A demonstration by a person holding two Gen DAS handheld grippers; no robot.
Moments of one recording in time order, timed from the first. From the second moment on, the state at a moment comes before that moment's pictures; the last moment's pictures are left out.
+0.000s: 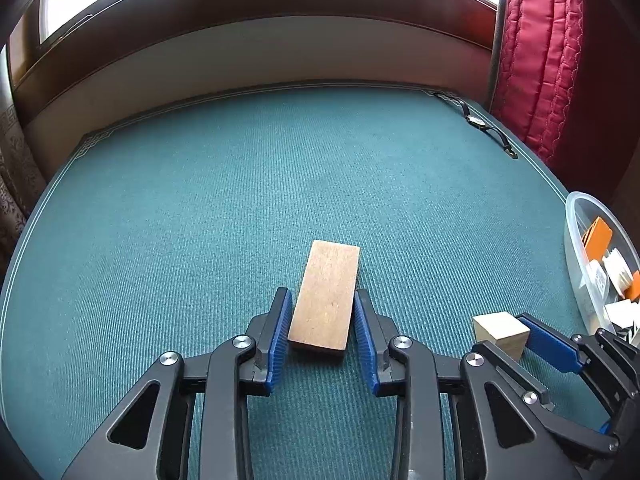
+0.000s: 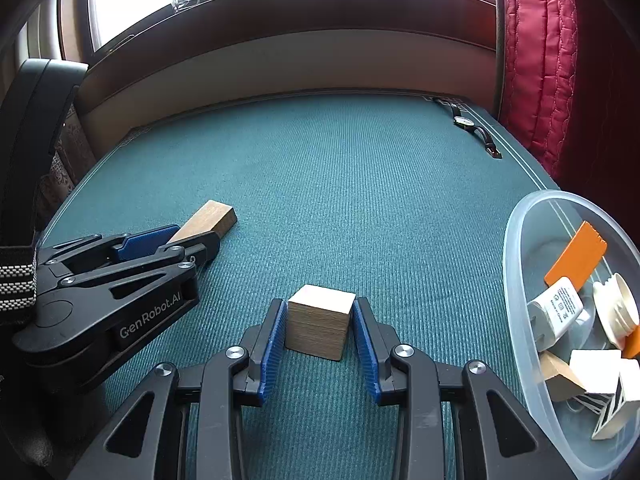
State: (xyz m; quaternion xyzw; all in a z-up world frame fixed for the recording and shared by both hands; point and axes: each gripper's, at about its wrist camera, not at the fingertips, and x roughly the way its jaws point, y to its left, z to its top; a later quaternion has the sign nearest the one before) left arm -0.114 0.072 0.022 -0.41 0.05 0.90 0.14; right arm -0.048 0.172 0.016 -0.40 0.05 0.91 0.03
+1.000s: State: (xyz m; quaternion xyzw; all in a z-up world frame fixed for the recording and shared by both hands) left arm -0.105 0.065 0.034 -0.39 0.02 0.91 0.14; right arm -0.014 0.187 0.037 -0.38 0.09 0.92 0.04
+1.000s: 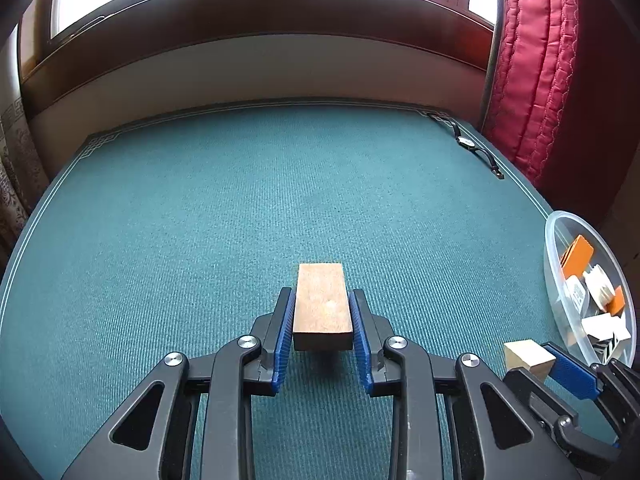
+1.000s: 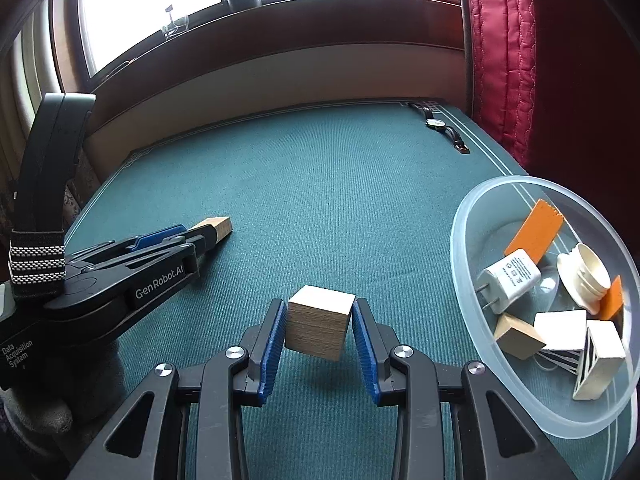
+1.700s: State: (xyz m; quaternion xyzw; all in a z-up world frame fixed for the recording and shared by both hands) left arm -0.098 0.068 0.038 -0.38 0.02 0.91 0.16; right arm 0.028 0.271 0.063 -0.33 0.16 0.92 0.16
